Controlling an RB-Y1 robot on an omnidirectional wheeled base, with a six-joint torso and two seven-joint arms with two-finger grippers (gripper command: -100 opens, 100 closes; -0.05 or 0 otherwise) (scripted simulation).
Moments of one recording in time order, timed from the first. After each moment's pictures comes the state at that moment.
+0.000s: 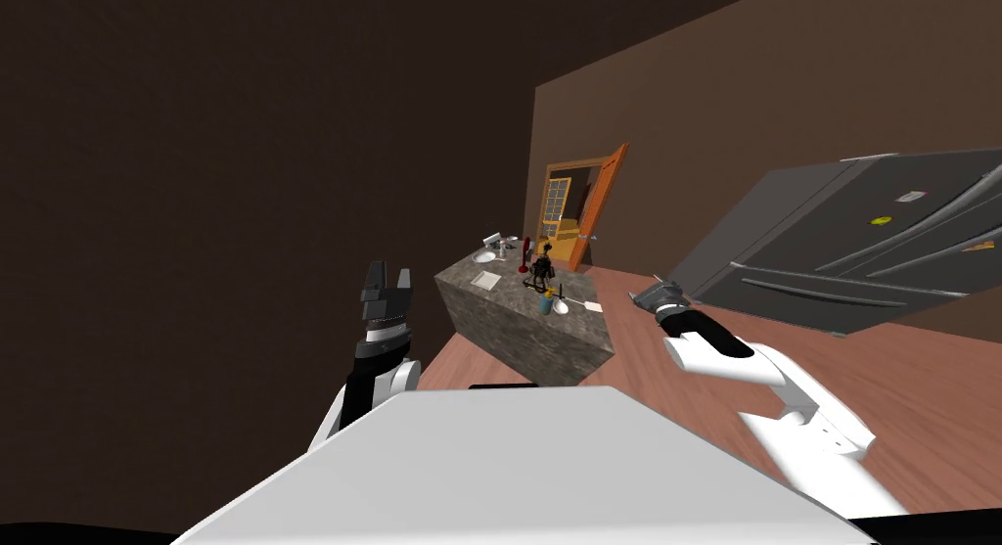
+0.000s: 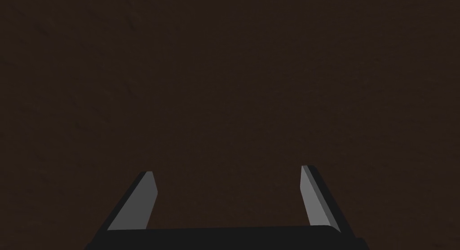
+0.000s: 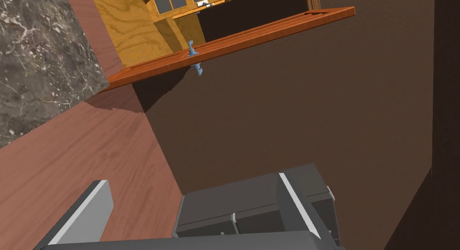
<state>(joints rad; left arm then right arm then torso) 0.48 0.03 0.06 -2.28 -0.02 -0.58 -0.05 0.36 -0.56 -0.48 -2.01 -0.13 0.42 -0.83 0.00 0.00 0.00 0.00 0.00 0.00</state>
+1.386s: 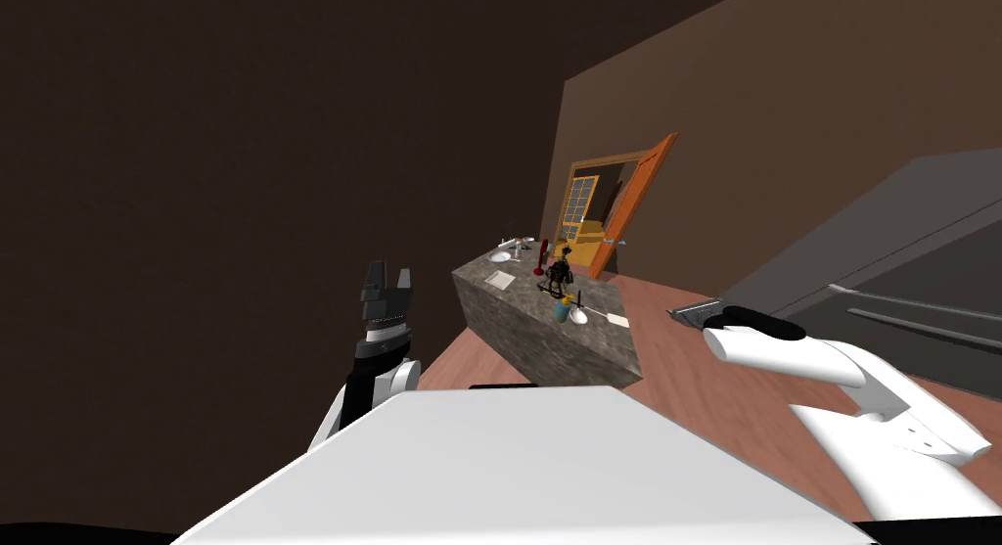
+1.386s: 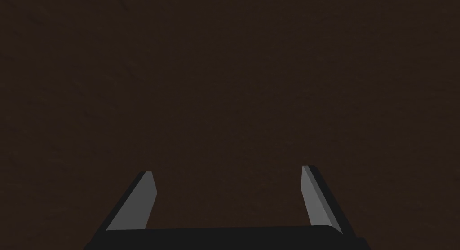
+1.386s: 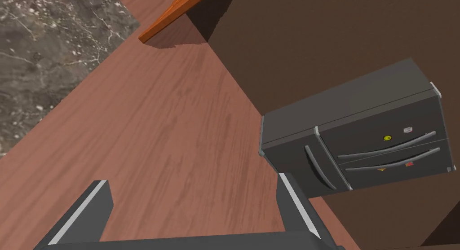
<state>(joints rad) 0.48 0.03 0.06 -2.28 -0.02 -0.58 -0.05 0.32 -0.69 -0.63 -1.84 -0.25 0.81 -1.11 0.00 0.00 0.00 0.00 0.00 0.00</state>
